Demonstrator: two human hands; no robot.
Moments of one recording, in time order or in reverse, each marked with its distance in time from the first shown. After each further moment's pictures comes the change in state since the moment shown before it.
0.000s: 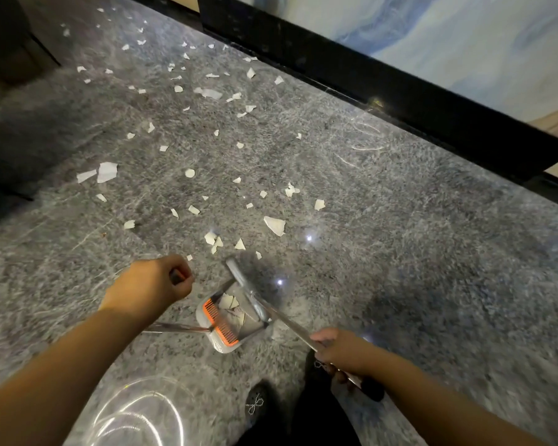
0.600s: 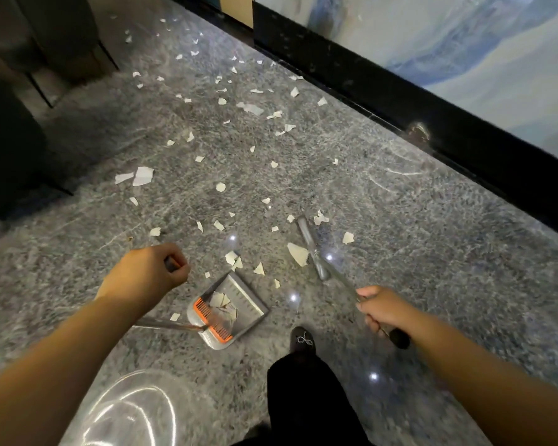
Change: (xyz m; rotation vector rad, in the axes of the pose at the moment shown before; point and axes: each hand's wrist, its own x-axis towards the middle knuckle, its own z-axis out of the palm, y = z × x) left_hand 0.095 -0.014 -0.046 -0.056 0.142 -0.181; right_hand 0.114 -0.104 -0.154 -0.073 0.209 -0.026
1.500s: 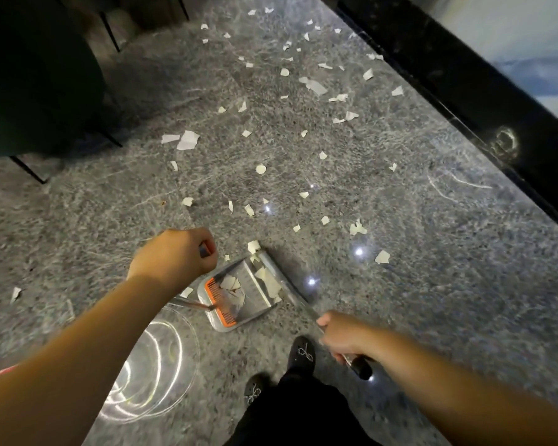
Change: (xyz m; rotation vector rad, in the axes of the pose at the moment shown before) left_hand 0.081 0.036 0.014 0.111 -0.057 -0.162; right_hand 0.079 -0.103 0.030 -0.726 -0.455 -0.091
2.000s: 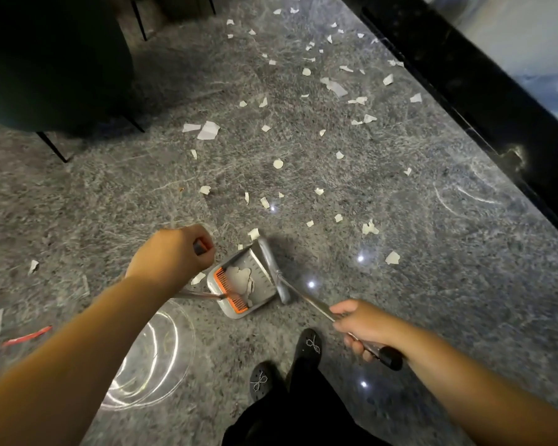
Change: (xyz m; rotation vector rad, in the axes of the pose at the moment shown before) left_hand -0.062 -0.062 -0.003 -0.173 0.097 -0.062; right_hand -0.039 -0.020 0.027 0.419 0.035 -0.014
